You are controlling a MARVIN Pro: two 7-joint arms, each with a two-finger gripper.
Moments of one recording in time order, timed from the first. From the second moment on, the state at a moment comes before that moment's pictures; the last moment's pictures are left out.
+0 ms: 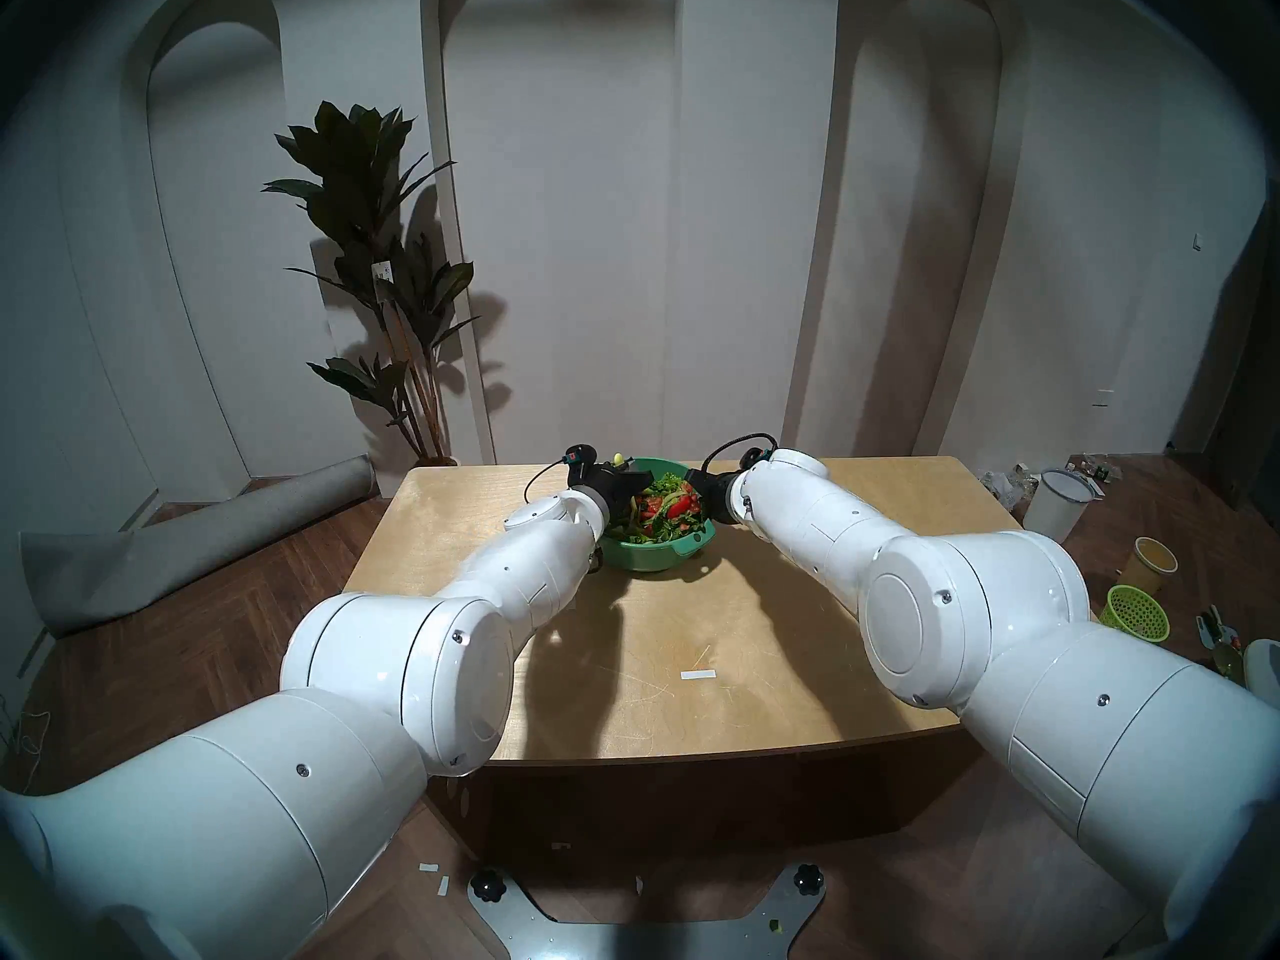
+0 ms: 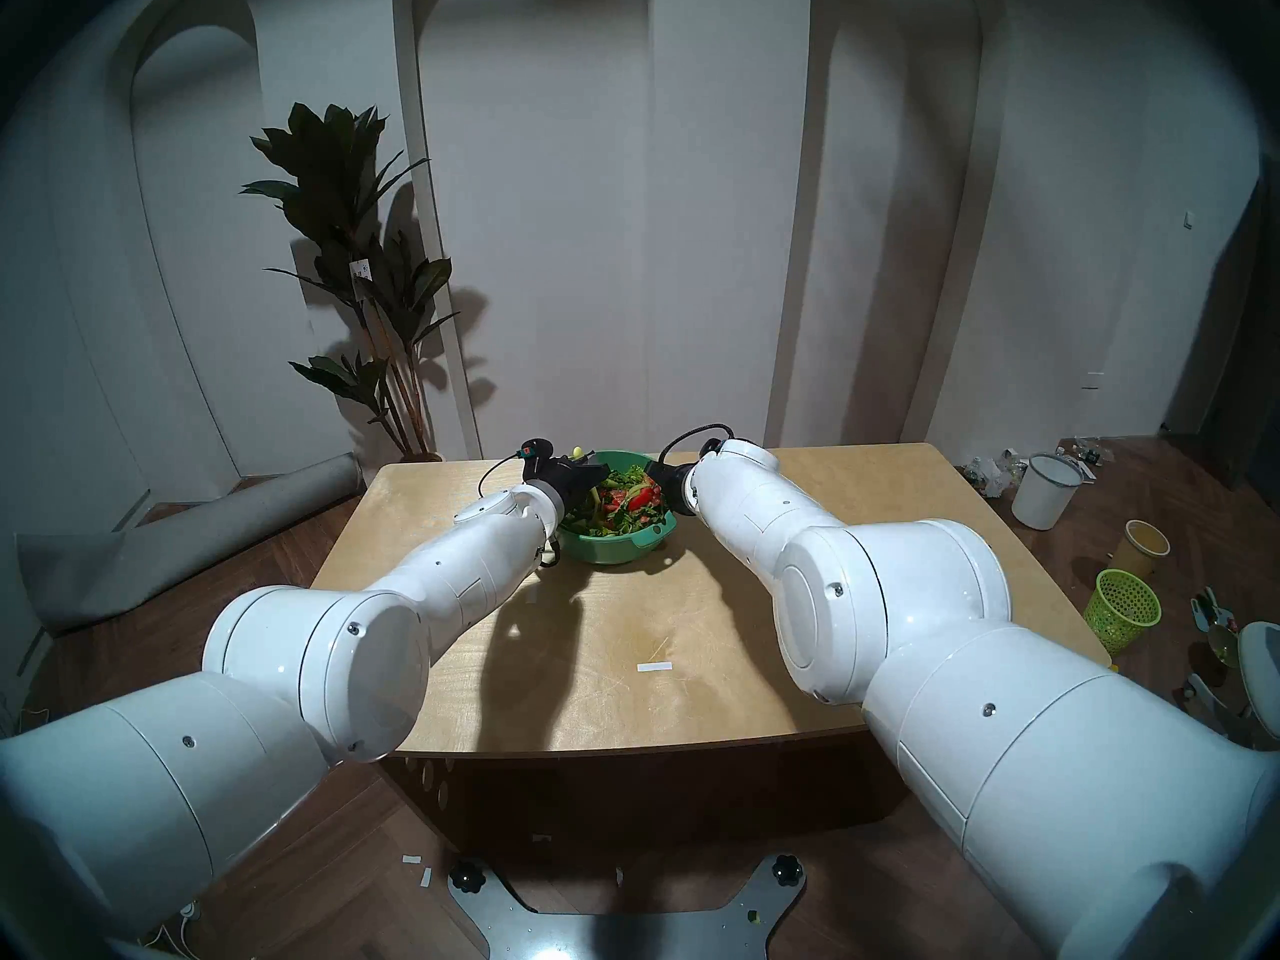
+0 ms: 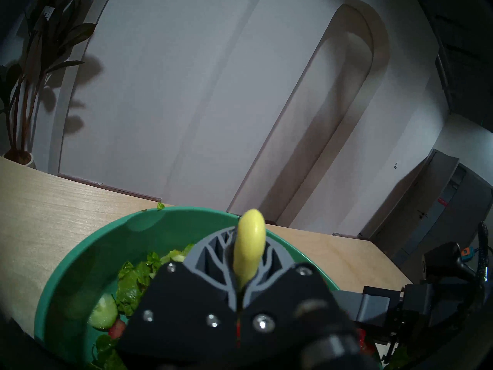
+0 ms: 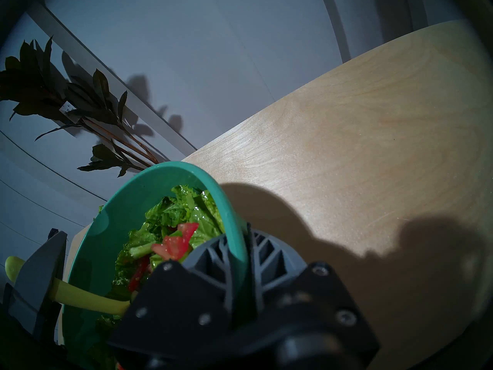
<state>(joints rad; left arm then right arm) 0.61 -1.68 -1.59 -0.18 -0.33 -0.13 -0.38 -0.47 -1.64 1.57 -0.11 0.55 0.33 0.01</state>
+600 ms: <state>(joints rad) 0.63 -1.69 -1.51 -0.28 -0.27 -0.22 -0.48 -0.47 -1.64 1.57 -0.11 0.55 0.33 0.01</state>
